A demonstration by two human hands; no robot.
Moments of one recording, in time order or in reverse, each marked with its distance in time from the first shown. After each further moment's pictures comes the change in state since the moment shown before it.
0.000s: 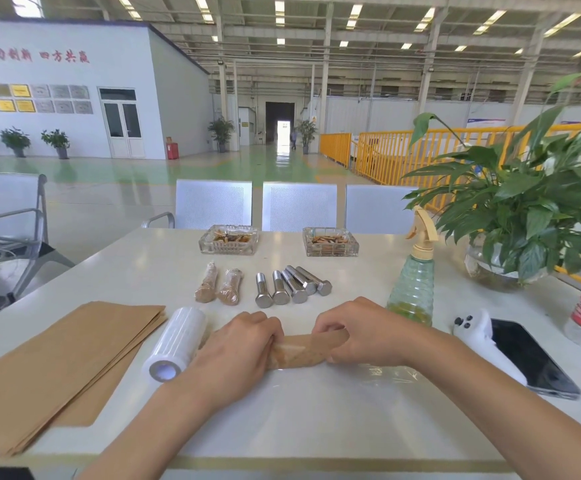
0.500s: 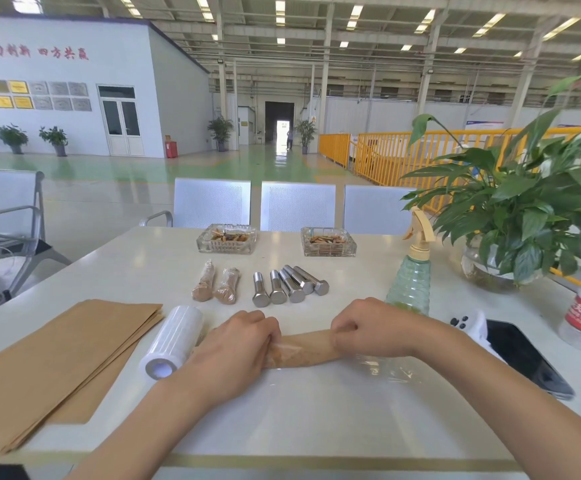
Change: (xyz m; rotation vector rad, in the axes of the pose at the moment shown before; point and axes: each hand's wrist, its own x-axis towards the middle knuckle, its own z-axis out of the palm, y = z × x) left_hand 0.002 -0.003 0.001 0.015 0.004 0.026; right_hand -0.002 0.010 -0.011 -0.043 -0.054 0.169
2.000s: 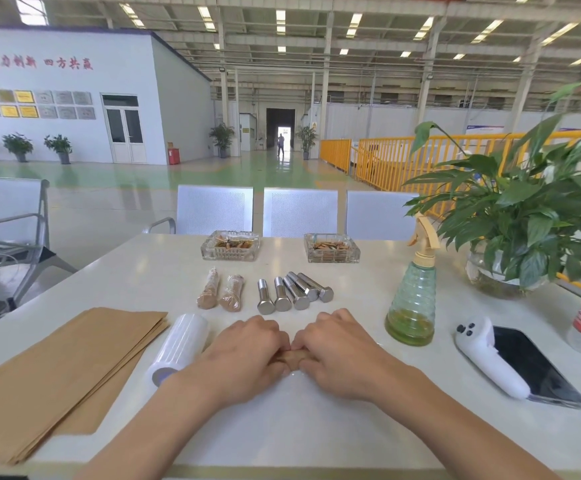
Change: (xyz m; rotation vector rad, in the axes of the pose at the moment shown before) left_hand 0.008 0.014 -0.020 0.164 -0.119 0.092; right_hand 0.011 -0.047 0.046 -0.365 0.295 -0.282
